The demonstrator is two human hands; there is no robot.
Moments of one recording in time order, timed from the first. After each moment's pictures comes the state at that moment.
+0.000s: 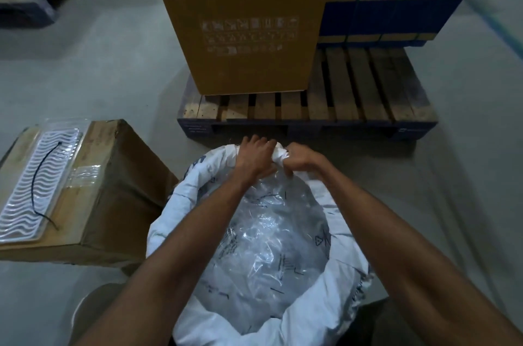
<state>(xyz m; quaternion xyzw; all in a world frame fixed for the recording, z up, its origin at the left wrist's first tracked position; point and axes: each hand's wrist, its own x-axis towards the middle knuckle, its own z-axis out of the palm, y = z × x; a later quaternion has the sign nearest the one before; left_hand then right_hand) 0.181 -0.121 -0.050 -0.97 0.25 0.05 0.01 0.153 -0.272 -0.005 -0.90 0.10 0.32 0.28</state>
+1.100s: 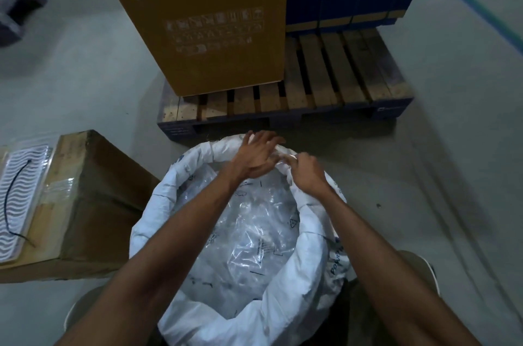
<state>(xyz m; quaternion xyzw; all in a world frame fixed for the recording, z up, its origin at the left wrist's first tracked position) 0.164 -0.160 -0.056 -0.92 0.37 0.13 -0.08 0.066 -0.313 -0.044 -0.90 0.23 0.11 0.36</state>
